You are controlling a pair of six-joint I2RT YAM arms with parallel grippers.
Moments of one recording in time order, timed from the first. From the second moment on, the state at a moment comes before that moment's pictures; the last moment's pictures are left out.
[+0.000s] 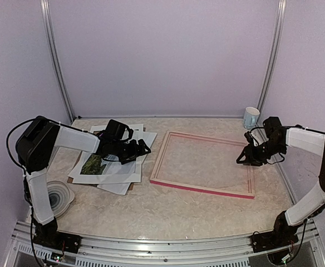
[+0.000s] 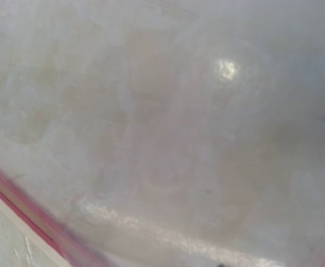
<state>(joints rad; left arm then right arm) -0.53 1.97 1.15 0.05 0.27 -0.69 0.03 1.47 0.95 -0.64 -0.52 0.07</state>
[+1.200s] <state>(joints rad) -0.53 1.97 1.15 0.05 0.27 -0.69 0.03 1.46 0.99 -0.78 -0.26 0.08</state>
